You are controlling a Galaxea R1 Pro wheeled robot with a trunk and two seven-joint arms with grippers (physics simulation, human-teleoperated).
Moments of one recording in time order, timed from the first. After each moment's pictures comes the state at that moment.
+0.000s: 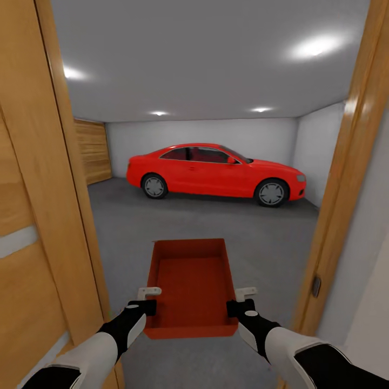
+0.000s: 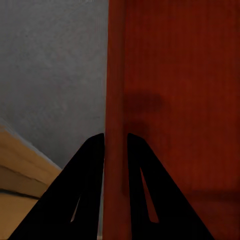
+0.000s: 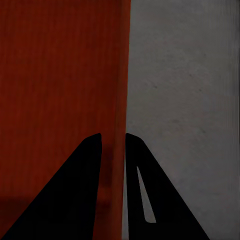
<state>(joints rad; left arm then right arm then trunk) -0.74 -0.09 -0.06 -0.23 0.07 0.12 0.17 -0.83 0.13 0.21 0.02 -0.09 -0.14 -0.15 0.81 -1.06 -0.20</state>
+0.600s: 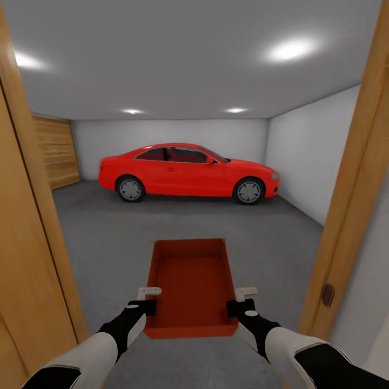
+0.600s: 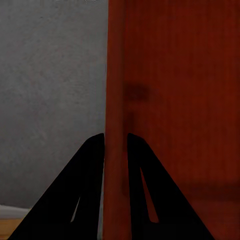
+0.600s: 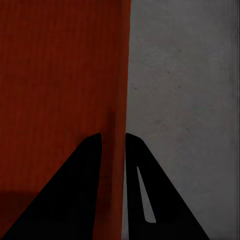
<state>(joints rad) -0.74 -0.09 -0.05 -0.23 0.07 0.12 0.17 -0.83 0.13 0.21 0.02 -0.09 -0.14 -0.15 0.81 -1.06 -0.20</state>
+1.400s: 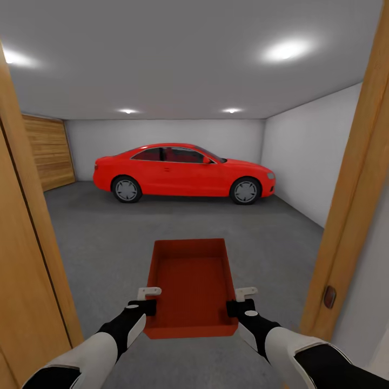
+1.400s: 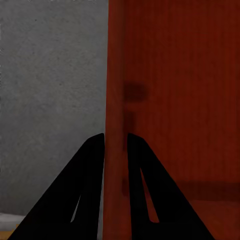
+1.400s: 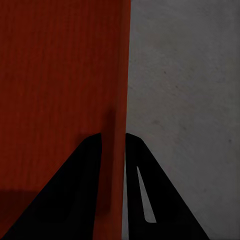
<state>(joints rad) -0.74 -0.09 -0.05 -0.23 0.07 0.12 0.17 -0.83 0.13 0.21 0.02 -0.09 -0.14 -0.15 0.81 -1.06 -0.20</state>
